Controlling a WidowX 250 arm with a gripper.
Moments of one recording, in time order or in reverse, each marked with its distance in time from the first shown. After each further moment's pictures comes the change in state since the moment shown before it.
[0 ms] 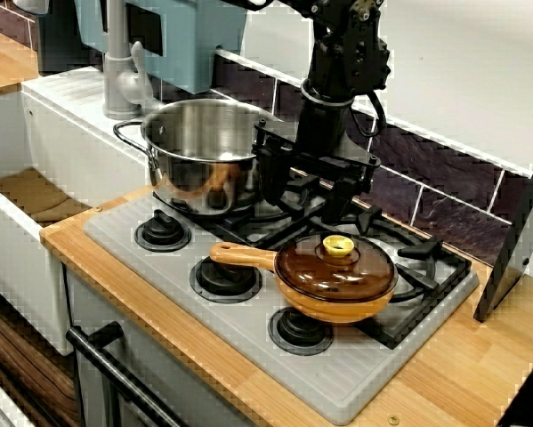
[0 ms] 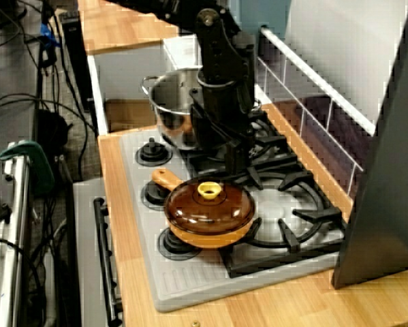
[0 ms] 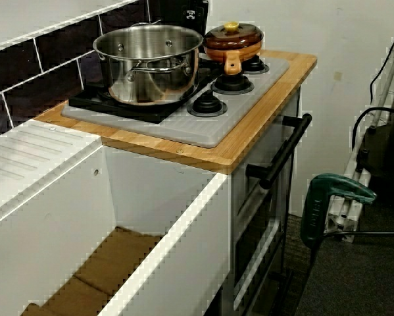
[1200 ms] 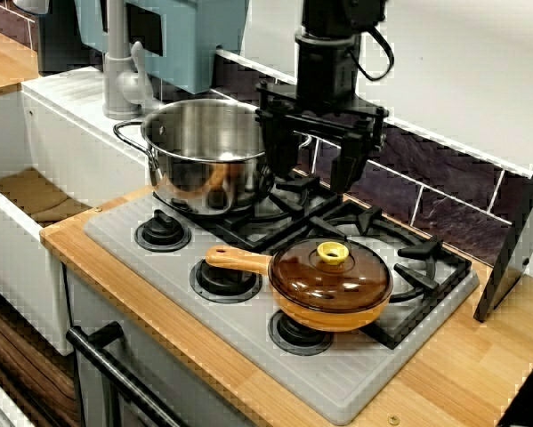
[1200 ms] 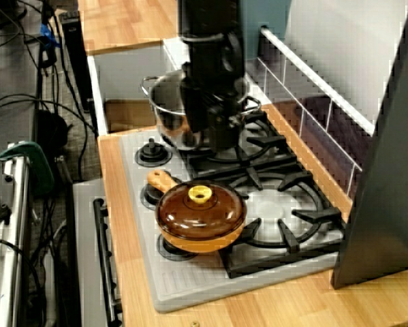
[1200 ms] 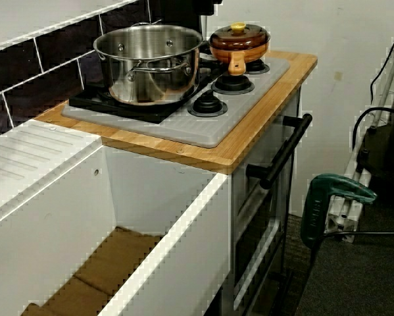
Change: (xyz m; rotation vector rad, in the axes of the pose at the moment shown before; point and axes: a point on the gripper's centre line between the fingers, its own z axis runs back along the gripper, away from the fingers) arm -0.015 -0.006 0.046 -0.182 0.075 -0.145
